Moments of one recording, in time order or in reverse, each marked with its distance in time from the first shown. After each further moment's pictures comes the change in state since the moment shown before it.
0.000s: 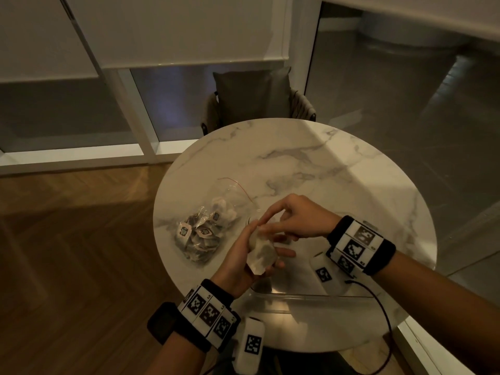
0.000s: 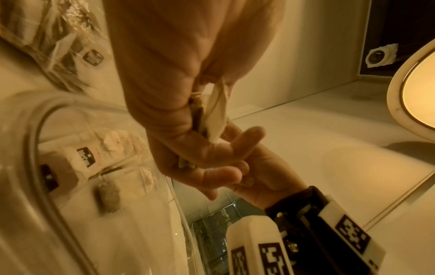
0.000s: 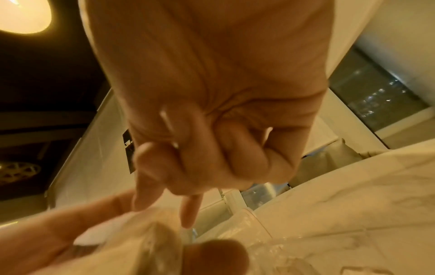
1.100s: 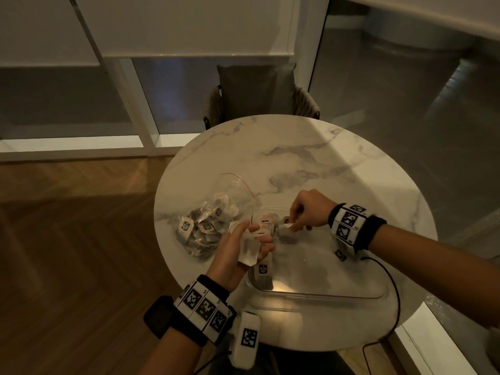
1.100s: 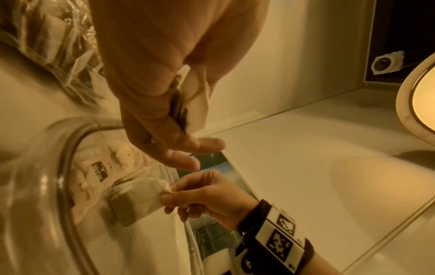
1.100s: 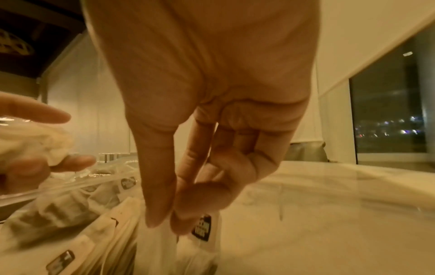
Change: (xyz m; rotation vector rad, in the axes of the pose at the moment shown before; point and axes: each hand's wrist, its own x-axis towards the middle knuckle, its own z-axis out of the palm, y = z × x) left_hand 0.007 0.001 -0.020 -0.221 0.251 0.093; right_hand 0.037 0.046 -0.016 -0.378 -0.023 0.255
